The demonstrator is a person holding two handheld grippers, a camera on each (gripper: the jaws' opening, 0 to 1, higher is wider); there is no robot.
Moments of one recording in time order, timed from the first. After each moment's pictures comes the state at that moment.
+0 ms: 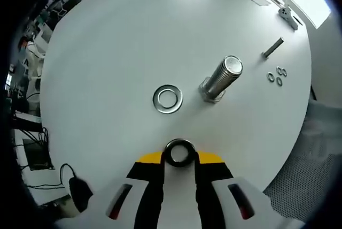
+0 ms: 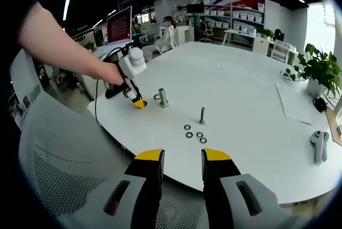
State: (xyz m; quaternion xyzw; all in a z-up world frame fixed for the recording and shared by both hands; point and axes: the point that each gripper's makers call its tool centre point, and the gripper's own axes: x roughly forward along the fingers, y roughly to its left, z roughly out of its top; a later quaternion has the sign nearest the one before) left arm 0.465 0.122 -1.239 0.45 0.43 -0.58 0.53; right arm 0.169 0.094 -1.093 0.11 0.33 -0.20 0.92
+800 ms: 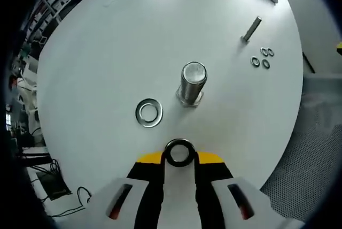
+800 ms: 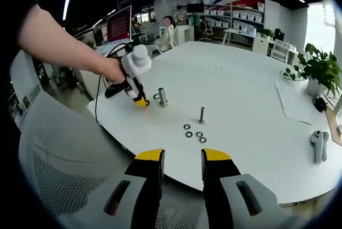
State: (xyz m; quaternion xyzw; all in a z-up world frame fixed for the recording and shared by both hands) left arm 0.451 0.107 -1.231 0.51 0.37 -0.62 0.47; right arm 0.170 0.095 -1.093 0.11 0.33 -0.20 0.92
